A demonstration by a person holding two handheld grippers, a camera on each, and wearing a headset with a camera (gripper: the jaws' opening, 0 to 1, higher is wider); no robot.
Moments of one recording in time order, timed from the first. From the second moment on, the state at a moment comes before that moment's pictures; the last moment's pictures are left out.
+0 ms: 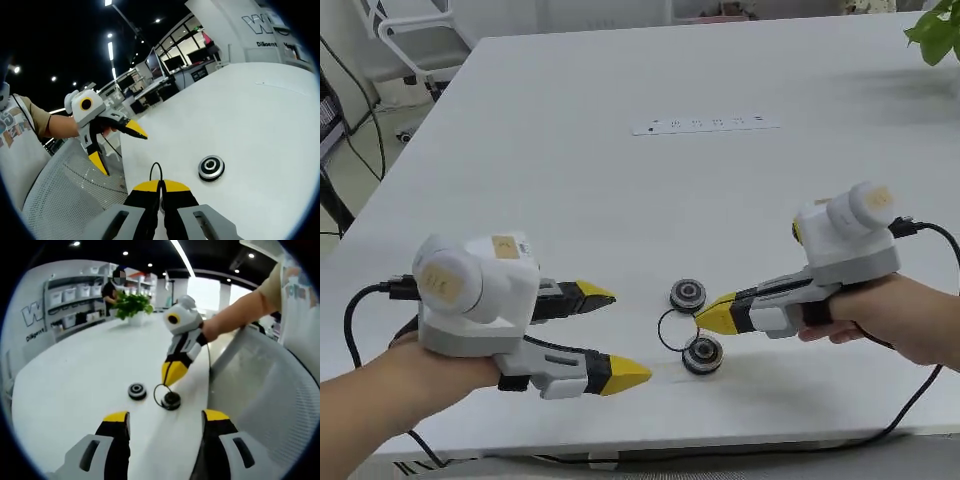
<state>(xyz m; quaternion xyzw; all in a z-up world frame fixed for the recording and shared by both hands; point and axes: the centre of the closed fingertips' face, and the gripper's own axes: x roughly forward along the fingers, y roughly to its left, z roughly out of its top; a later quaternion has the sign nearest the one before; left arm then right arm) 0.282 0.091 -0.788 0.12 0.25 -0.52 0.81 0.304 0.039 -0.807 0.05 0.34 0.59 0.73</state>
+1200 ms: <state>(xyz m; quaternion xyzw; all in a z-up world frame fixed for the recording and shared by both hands) 0.281 0.116 -0.788 0.11 0.25 -0.48 0.83 0.322 0.069 -0.849 -0.02 0.36 0.57 0.74</state>
